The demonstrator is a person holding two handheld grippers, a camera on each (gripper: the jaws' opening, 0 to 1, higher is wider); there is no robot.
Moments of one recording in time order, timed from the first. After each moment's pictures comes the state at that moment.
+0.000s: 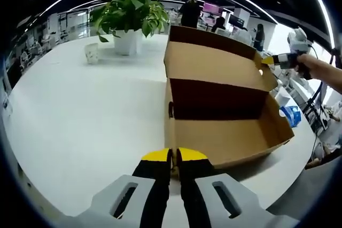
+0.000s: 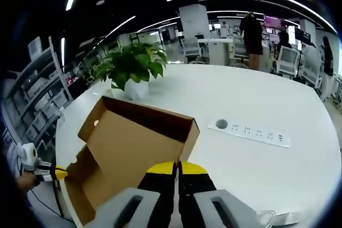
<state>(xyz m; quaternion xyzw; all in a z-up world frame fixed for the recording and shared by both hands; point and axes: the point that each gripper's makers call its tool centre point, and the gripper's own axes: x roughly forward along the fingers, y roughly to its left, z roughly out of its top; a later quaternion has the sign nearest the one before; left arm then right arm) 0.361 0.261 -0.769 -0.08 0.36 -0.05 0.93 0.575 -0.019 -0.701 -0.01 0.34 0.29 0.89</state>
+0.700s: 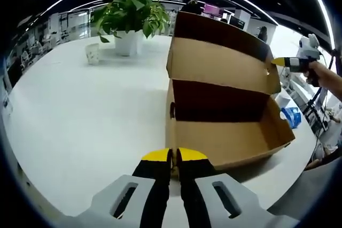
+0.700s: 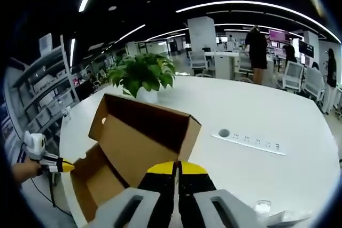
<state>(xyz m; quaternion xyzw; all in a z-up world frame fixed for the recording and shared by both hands) 0.361 0.263 -0.769 -0.08 0.35 -0.05 0.93 0.528 -0.020 -0.669 -0.02 0.28 0.32 0.91</state>
